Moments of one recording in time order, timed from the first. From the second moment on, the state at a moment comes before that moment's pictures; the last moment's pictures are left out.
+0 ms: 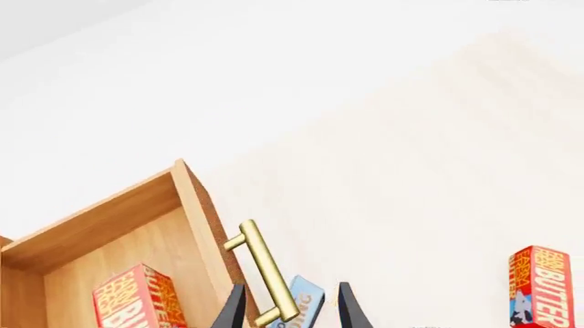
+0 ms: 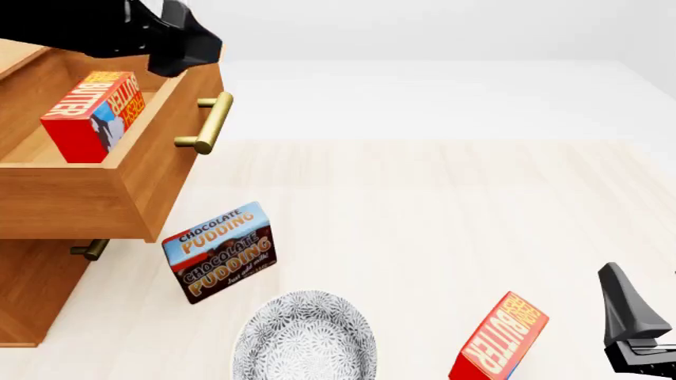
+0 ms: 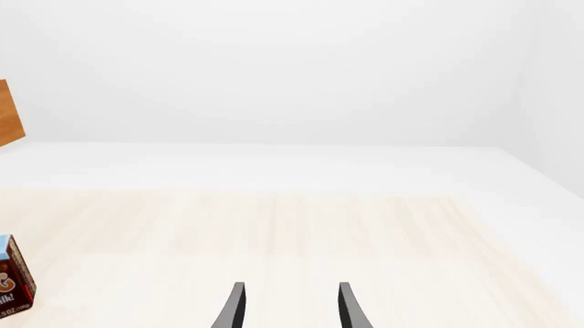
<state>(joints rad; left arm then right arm) -0.43 1.22 -1.47 0.84 0.12 0.01 0.00 -0.01 -0.01 -0.01</state>
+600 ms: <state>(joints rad) -0.55 1.39 -1.50 0.69 0.10 0.01 0.00 -0.01 -0.01 -0.01</state>
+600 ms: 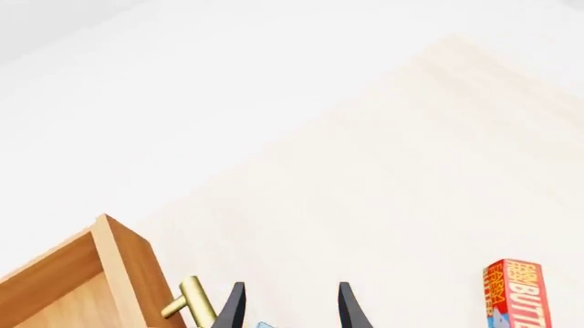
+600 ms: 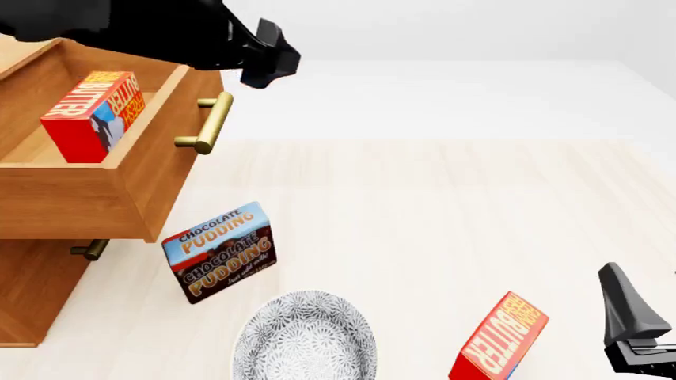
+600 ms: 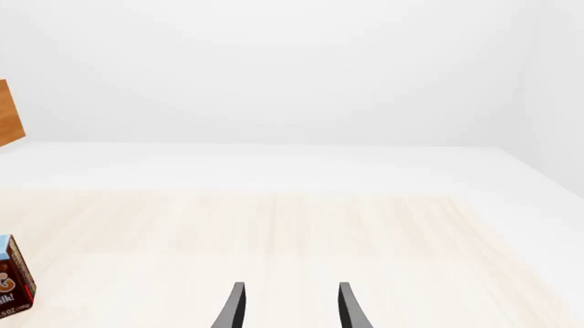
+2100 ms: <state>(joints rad) -0.57 1.74 -1.36 0.33 -0.04 0.01 0.00 -0.01 -0.01 -0.01</state>
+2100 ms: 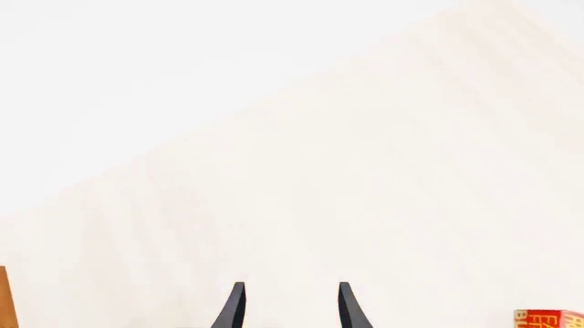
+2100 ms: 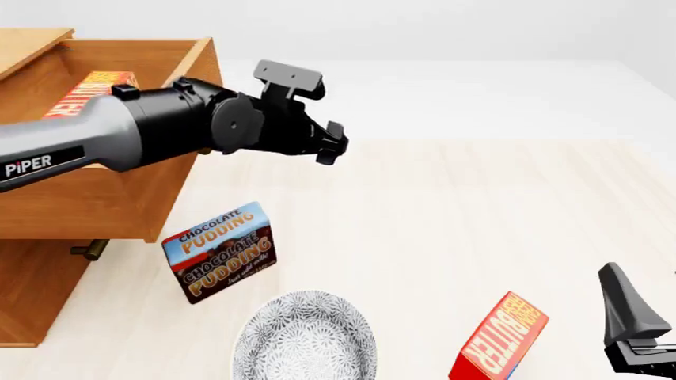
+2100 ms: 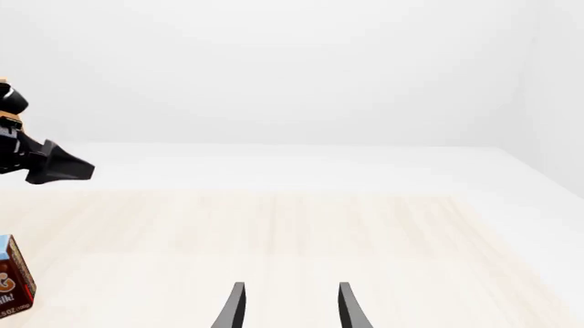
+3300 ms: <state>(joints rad) -0.36 1.69 -1.22 0.24 -0.03 0.01 0.00 -0.01 -0.01 -0.01</state>
